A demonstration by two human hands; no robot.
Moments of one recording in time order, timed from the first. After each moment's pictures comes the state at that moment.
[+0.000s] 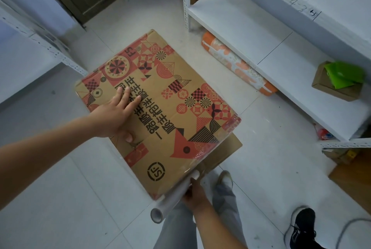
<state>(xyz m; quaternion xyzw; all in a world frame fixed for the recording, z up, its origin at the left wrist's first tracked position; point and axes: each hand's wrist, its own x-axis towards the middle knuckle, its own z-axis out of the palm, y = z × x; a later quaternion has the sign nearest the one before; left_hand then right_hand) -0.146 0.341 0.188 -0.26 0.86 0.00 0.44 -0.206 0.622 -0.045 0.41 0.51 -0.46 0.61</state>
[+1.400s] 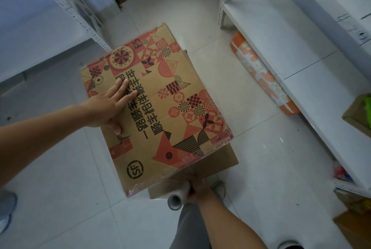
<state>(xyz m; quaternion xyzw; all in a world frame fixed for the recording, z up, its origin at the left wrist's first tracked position) -0.148 0.335 0.169 -0.35 0.83 0.06 0.43 -0.314 0.619 -0.044 0.30 0.47 -0.35 0.75</state>
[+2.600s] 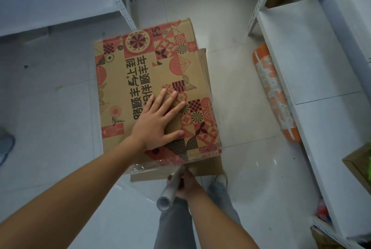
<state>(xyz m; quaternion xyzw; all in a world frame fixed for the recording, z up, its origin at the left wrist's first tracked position) -0.250 0.454 0.106 -0.48 0.87 0.09 0.05 -0.363 0.609 -0.045 0.23 0.52 -0.26 0.78</state>
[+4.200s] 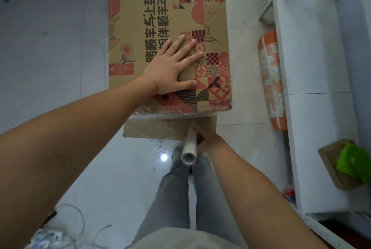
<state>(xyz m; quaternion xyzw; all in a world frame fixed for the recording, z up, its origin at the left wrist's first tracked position) -0.243 0.458 0.098 -0.48 0.87 0.08 0.02 -0.419 0.588 -0.001 0.01 0.67 -0.13 0.73</state>
